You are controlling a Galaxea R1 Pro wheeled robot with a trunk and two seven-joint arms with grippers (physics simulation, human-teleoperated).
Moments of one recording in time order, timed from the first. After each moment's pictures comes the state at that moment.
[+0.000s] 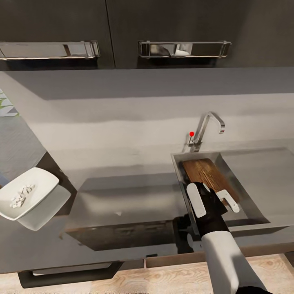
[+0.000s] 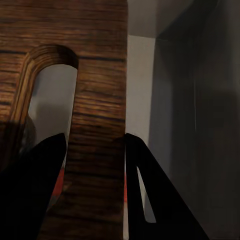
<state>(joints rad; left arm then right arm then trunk) 0.32 0.02 0.02 -0.51 0.20 -0.45 -0.06 -0.76 0.17 -0.06 -1.07 -0.58 0.06 -1.40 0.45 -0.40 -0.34</state>
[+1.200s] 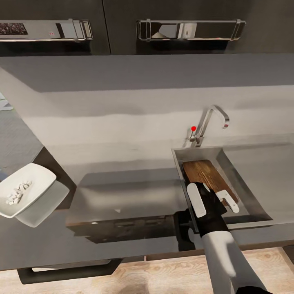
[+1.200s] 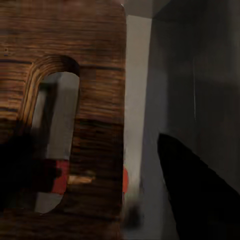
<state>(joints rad) 0.32 0.02 0.02 -0.51 0.20 -0.45 -0.06 -0.76 0.17 -0.06 -1.07 -0.59 0.06 -1.40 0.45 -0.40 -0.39</state>
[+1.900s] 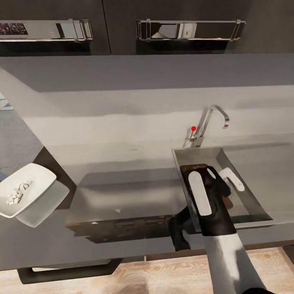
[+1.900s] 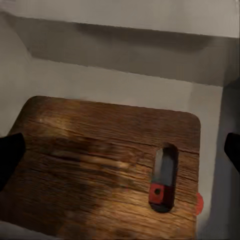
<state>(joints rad) 0.32 0.02 0.02 -0.51 0.20 -0.45 -0.06 -0.76 0.17 0.08 -1.44 -0.58 0.22 -1.41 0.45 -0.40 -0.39</state>
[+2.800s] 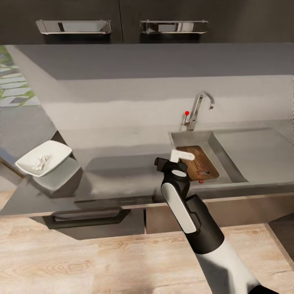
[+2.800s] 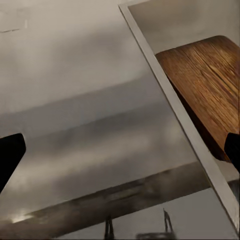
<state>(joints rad) 0.32 0.02 0.02 -0.50 0.20 -0.45 -0.06 -0.76 0.17 0.49 -1.57 -0.58 0.69 -0.98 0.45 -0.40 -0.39</state>
